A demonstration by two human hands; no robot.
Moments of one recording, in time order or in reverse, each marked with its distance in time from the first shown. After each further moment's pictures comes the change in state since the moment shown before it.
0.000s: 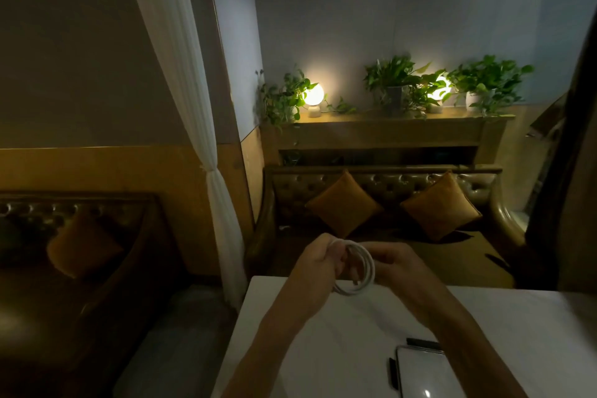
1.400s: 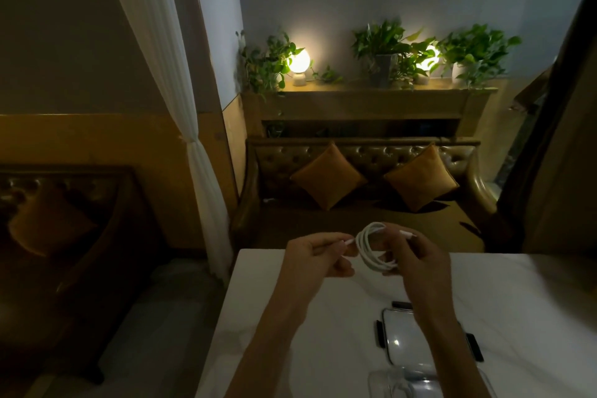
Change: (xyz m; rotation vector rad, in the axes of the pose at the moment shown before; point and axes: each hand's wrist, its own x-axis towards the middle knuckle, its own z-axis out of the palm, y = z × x) left_hand 0.004 -0.060 -0.004 -0.388 0.021 -0.104; right_hand -0.010 0.057 0.023 0.078 0.695 -0.038
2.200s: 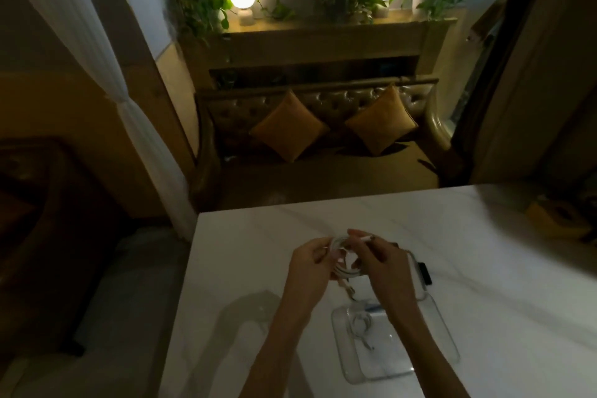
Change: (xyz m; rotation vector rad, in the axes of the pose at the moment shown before) left_hand 0.009 -0.103 0.075 0.152 -0.054 -0.176; right_hand -0.019 0.093 -0.056 -0.200 -0.039 0.222
